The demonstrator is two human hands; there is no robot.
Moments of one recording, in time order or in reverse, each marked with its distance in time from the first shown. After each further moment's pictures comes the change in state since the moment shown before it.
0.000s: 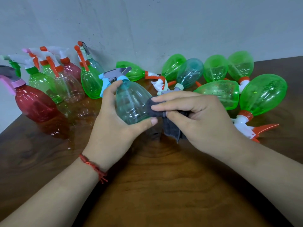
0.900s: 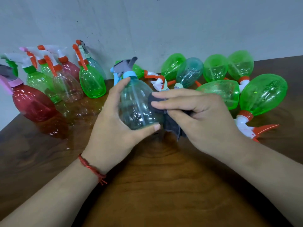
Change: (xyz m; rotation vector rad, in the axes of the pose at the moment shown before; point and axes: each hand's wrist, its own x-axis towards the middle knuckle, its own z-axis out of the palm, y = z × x) left_hand 0.000 0.000 0.001 0.065 -0.082 0.155; right_hand 0.002 -0.002 -0.002 -0.043 0.032 -0.040
